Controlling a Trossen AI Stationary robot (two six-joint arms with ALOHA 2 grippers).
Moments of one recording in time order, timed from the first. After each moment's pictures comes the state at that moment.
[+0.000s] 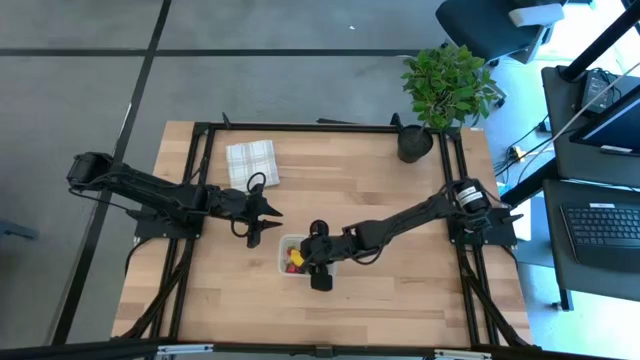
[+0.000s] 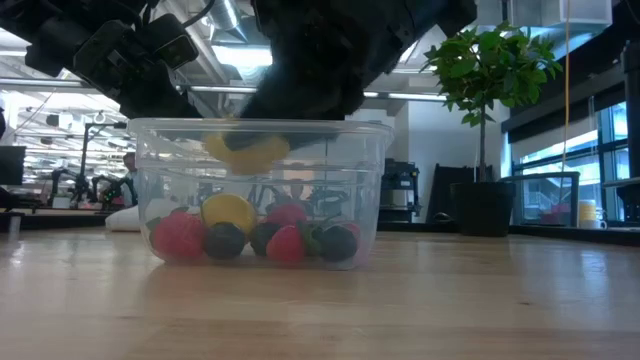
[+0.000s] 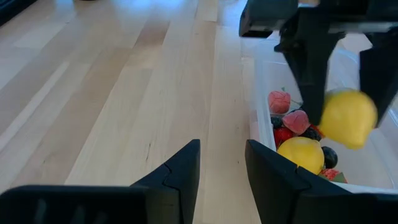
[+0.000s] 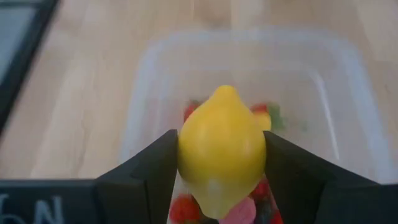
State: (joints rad) left arm -0.10 1.02 0.36 0.15 -0.11 -0.18; right arm 0.29 2.03 1.38 -0.10 0.12 0.23
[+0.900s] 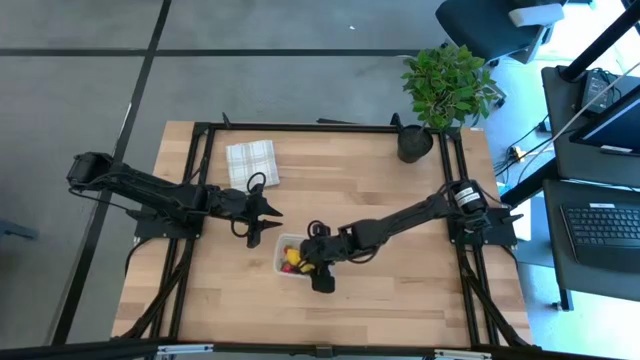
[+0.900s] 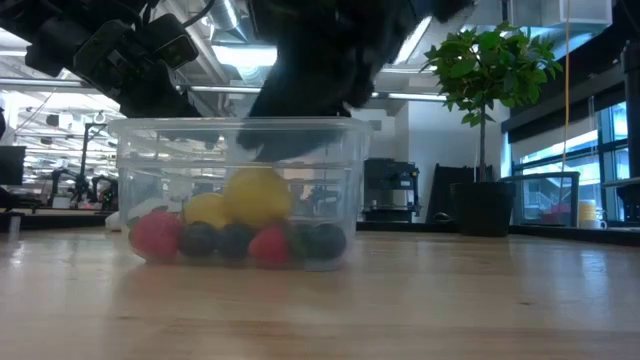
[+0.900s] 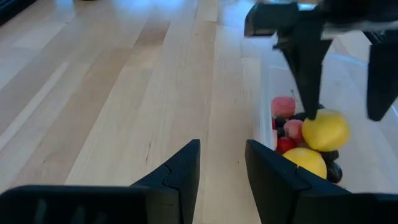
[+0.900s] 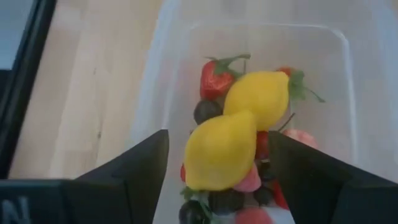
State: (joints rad) left arm -0.10 1.02 0.36 0.15 -0.11 -0.18; right arm 0.29 2.05 1.46 -0.26 0.04 0.29
